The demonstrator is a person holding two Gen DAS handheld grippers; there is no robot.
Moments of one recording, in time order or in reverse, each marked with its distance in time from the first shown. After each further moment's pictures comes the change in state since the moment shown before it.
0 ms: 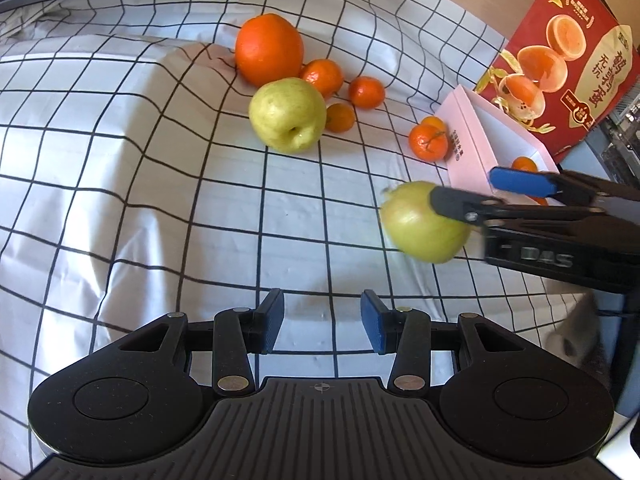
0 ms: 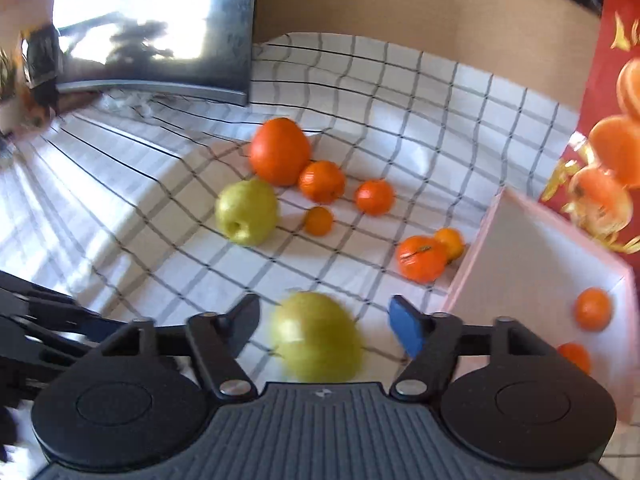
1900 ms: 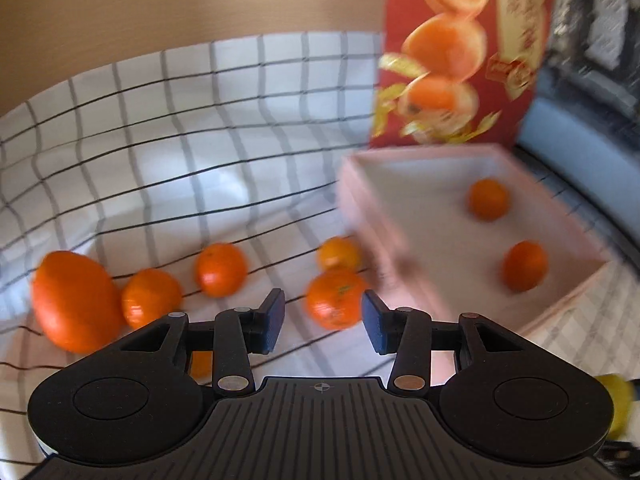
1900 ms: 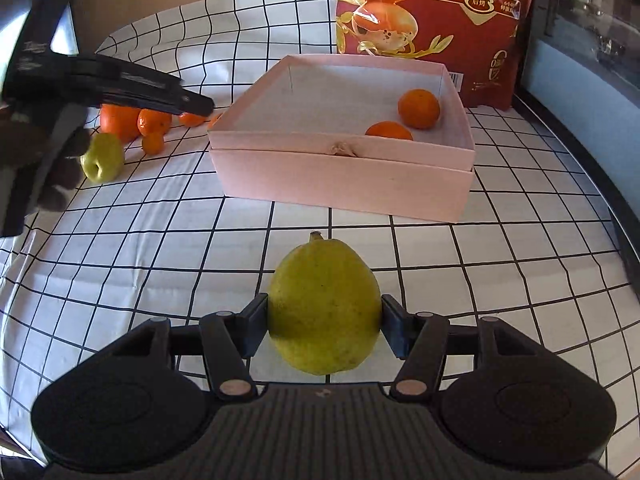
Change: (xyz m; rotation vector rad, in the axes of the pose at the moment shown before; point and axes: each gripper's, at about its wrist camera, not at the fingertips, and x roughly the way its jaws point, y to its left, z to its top) left arm 0.099 -0.122 0.118 0.526 -0.119 0.002; right arm -0.062 -0.083 -0.144 0.428 0.080 -0.182
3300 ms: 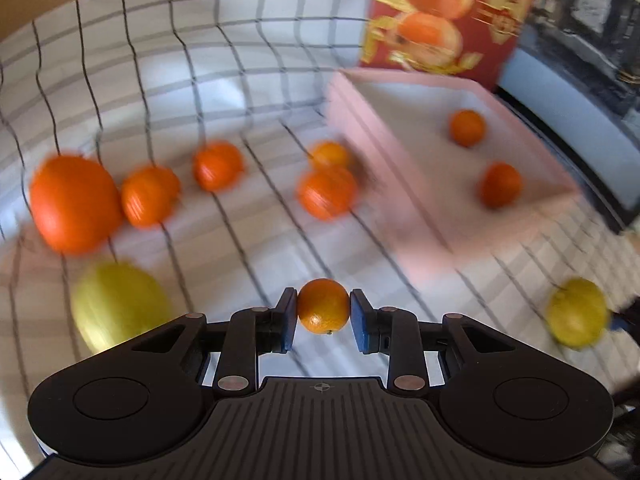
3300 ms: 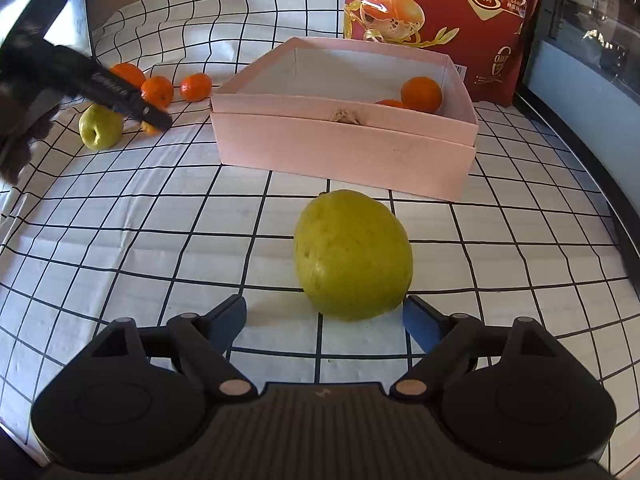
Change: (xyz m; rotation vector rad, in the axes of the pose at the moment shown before) left arm -0.027 0.007 -0.055 -0.042 0.155 -0.141; right arm 0.008 0.003 -0.019 -0.061 -0.002 -0.025
